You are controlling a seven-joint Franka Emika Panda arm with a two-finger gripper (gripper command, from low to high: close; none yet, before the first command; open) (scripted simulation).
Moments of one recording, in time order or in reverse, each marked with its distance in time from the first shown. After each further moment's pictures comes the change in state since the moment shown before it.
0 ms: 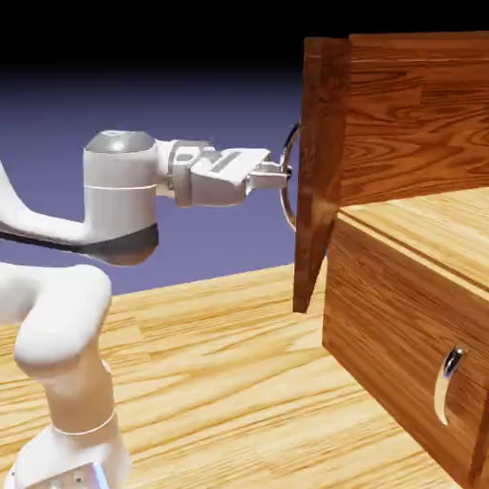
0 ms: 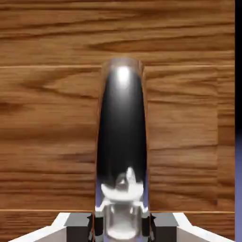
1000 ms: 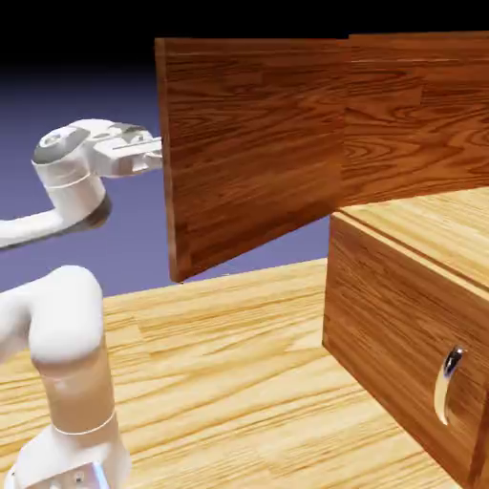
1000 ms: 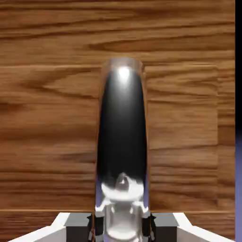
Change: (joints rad) arm 0.238 -0.319 0.903 0.113 1.085 -1.057 -0.367
